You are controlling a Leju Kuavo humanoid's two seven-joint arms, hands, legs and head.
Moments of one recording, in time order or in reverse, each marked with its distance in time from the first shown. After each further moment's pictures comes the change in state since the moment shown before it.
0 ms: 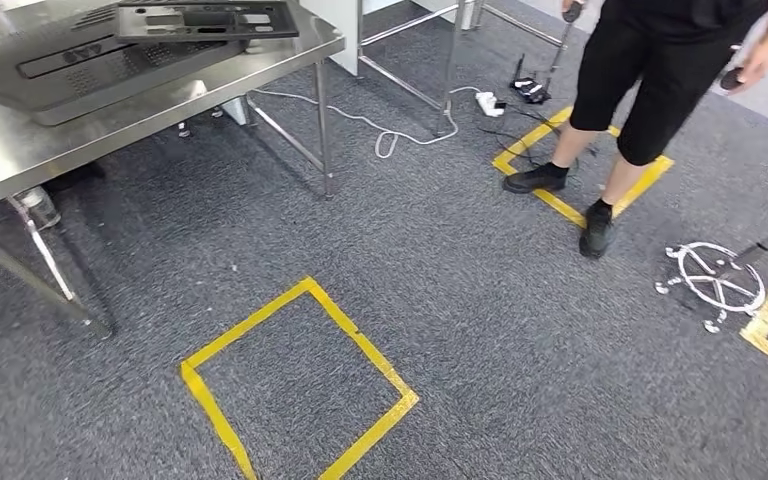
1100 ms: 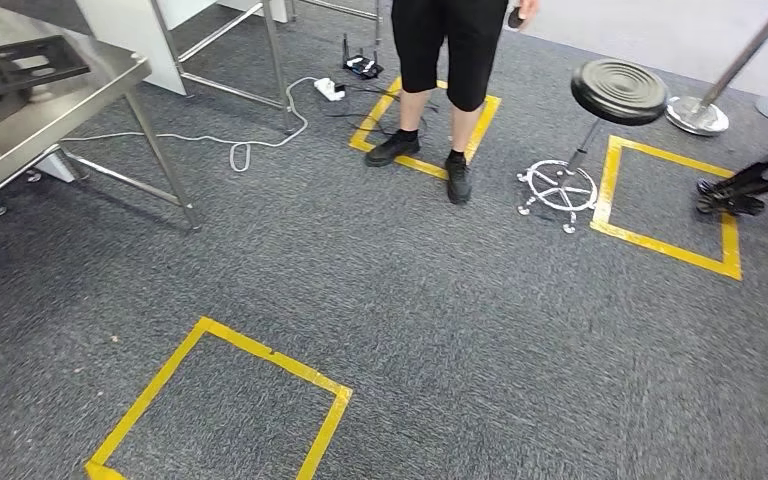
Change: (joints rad) left arm 0.000 -0.006 0.000 0.000 -0.016 0.048 0.010; right arm 0.000 -0.003 0.000 0.000 0.017 0.007 0.002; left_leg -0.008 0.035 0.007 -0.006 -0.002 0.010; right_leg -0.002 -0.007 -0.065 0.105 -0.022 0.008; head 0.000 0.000
